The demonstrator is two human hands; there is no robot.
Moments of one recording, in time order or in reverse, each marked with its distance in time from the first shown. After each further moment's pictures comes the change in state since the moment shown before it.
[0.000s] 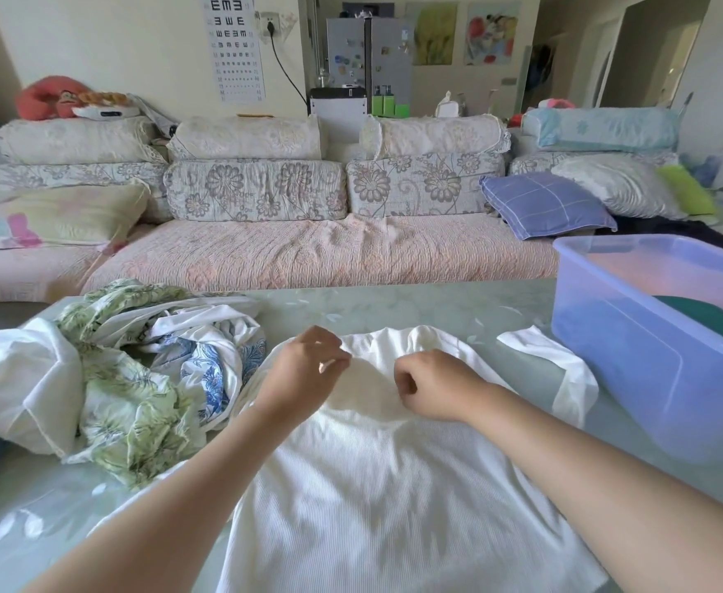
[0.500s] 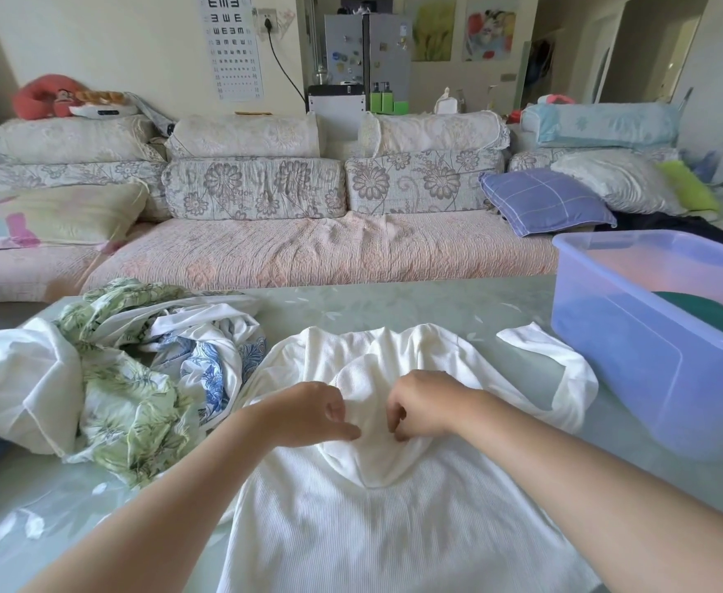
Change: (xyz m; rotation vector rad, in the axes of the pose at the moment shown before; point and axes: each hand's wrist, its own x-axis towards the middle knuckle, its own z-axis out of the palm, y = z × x) left_hand -0.017 0.001 -0.004 0.200 -0.744 -0.260; right_hand -0.002 -0.017 0.009 -0.109 -0.314 -0.040
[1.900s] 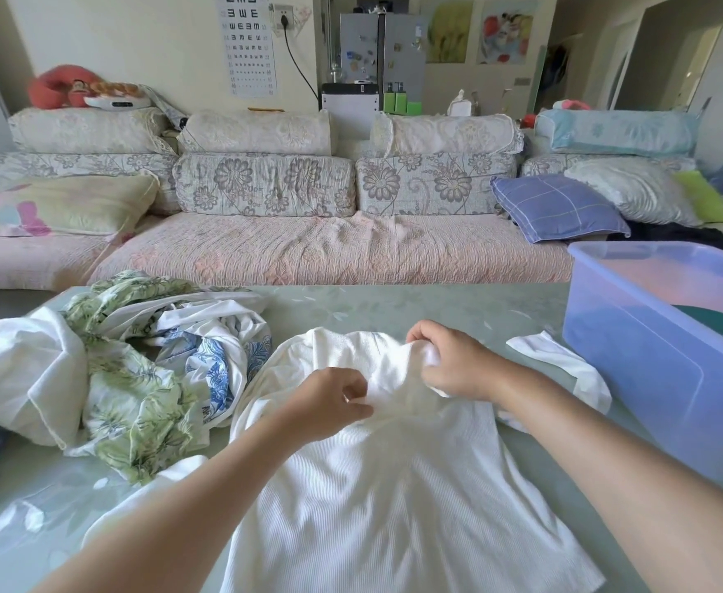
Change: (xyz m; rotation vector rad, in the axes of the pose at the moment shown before) left_hand 0.015 0.012 0.011 -0.305 0.286 0.096; right_hand -0.006 0.029 -0.040 0.406 0.354 0.064
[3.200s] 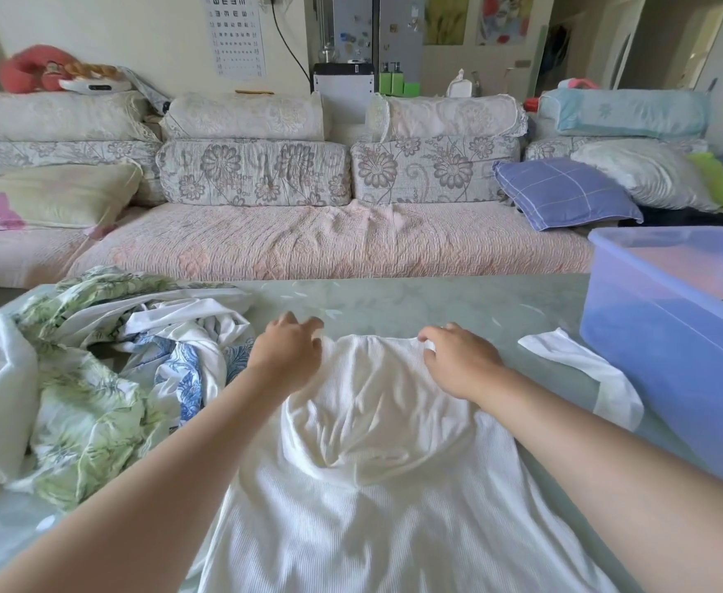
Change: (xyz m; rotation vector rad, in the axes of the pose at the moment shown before) left_hand 0.083 -0.039 -0.030 0.514 0.153 -0.196; right_hand 0.063 0.055 0.035 -0.384 0.075 0.175
